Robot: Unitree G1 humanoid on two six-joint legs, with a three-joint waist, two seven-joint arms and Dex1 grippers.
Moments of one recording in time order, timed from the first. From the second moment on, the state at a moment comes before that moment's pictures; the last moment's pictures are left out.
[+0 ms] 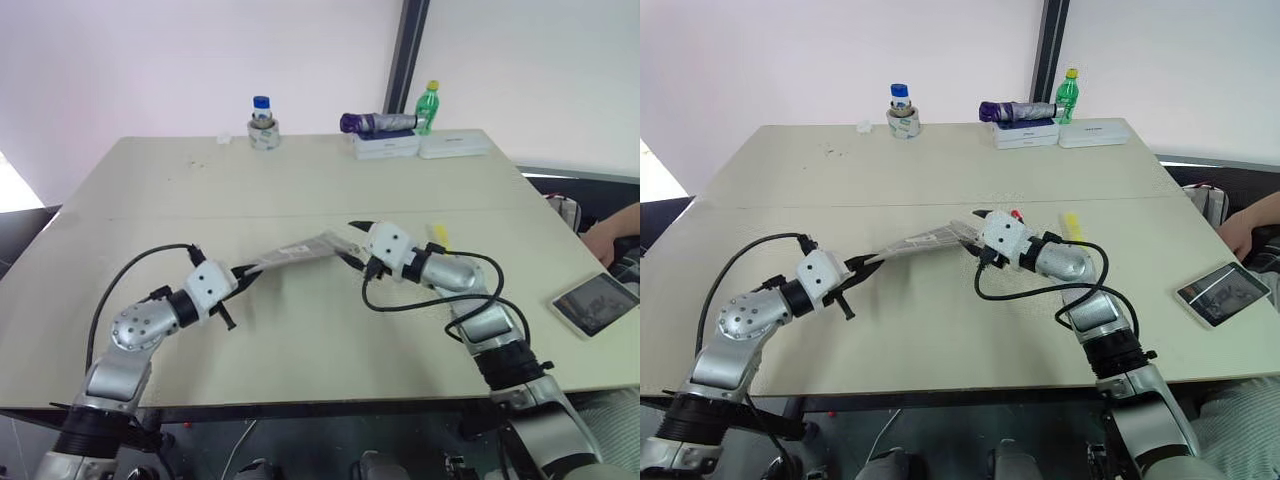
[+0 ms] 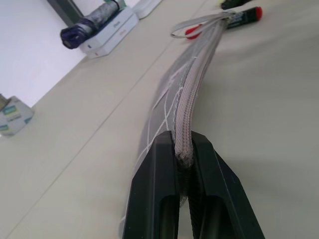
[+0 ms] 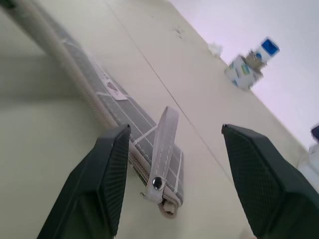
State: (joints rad) left arm -0.25 0.59 -0.01 -0.02 -0.08 -0.14 -0.73; right arm -0.62 -0.38 0.17 0.17 -0.04 0.04 0.69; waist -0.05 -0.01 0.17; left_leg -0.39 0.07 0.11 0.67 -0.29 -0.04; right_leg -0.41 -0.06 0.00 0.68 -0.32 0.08
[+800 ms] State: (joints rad) left arm -0.23 0.59 -0.02 -0.03 -0.05 -0.16 -0.71; right arm -0.71 -0.26 0.12 0.24 0.08 0.42 0.60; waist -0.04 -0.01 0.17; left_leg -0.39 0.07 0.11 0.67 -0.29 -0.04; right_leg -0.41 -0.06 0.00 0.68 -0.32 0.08
